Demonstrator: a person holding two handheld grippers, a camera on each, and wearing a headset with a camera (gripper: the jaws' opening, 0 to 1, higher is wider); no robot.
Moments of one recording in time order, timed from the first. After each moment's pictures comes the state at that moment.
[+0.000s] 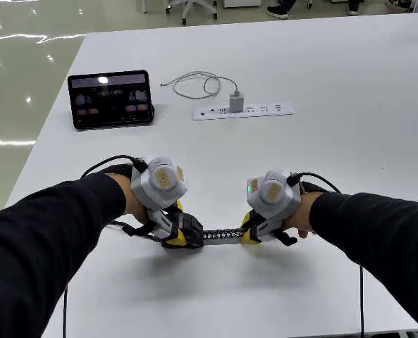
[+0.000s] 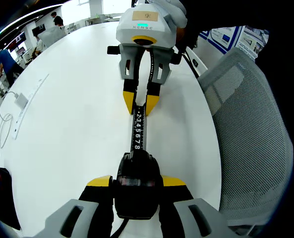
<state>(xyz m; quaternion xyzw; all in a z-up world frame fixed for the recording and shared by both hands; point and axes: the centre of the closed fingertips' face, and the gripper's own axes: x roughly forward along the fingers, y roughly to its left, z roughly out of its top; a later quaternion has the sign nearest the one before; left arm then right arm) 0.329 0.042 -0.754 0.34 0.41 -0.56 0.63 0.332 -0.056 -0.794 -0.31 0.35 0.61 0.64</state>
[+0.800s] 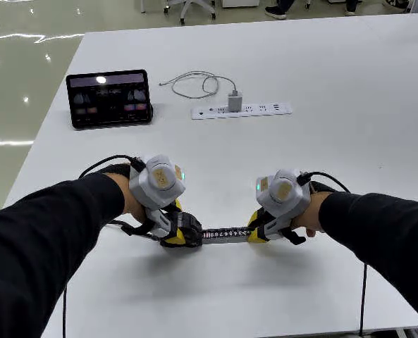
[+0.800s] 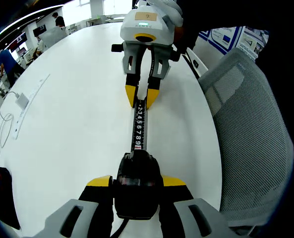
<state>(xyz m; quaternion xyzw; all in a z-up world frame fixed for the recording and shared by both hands) 0.330 0.042 -0.755 0.34 0.40 -0.56 0.64 0.332 -0.074 -0.795 -0.31 0.36 0.60 0.65</state>
